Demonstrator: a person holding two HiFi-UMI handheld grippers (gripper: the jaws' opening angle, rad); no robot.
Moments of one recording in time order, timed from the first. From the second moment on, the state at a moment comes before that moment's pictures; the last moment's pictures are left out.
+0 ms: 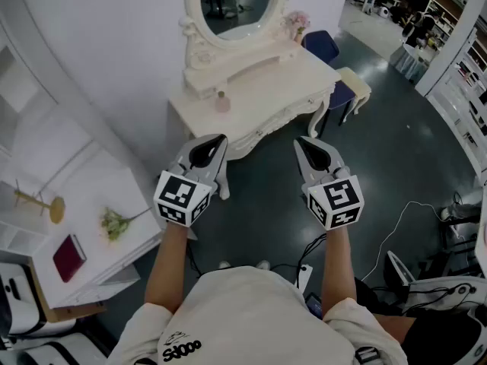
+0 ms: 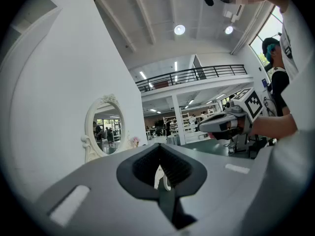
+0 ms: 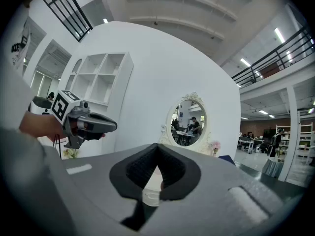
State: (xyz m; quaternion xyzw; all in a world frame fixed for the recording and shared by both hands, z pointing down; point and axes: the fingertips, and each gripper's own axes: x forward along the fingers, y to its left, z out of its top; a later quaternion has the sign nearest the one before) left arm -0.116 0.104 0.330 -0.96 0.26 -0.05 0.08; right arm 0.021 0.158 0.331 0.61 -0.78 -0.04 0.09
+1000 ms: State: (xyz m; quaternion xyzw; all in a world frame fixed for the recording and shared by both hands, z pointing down) left arm -0.062 -0.023 0.358 -0.95 0.30 -0.05 0.06; right arm 0.096 0.047 0.342 0.57 -0.82 -0.02 0.05
